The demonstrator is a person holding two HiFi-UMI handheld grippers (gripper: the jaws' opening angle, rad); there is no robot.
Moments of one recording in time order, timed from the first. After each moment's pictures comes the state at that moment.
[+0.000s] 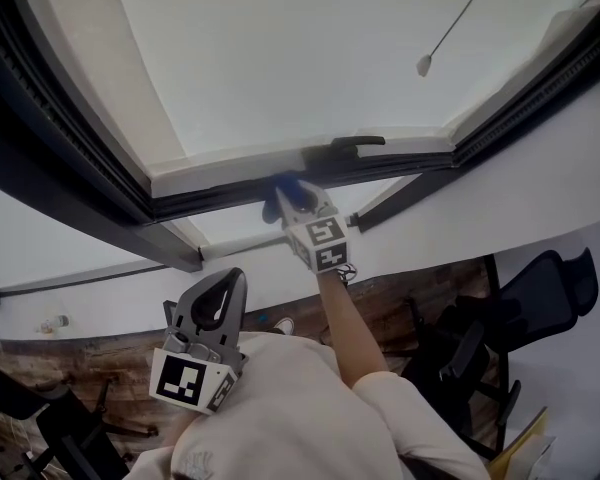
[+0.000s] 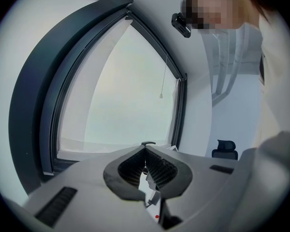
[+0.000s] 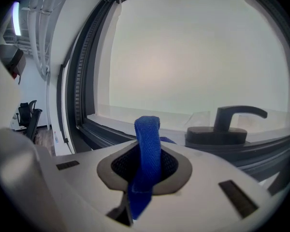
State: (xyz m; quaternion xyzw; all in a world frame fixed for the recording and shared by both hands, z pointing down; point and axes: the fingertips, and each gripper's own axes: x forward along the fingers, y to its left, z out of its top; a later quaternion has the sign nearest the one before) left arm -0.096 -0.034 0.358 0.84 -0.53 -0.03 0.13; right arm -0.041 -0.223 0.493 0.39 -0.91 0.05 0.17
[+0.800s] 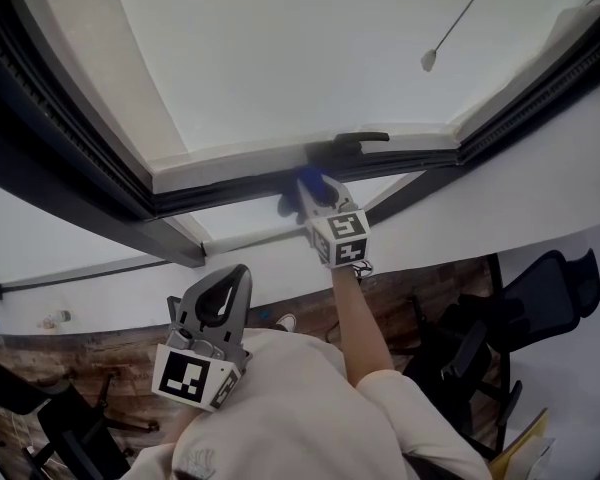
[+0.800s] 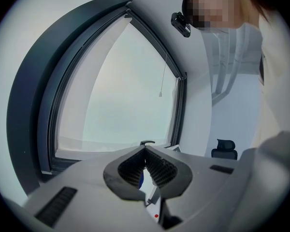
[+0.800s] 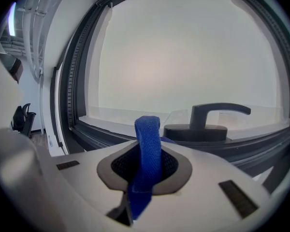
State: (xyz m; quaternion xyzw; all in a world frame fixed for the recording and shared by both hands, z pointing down) left arm -0.089 -0.036 0.361 0.84 -0.52 -0.02 0.14; right arm -0.002 -0.237 0.492 0.42 -0.89 0.06 0.15
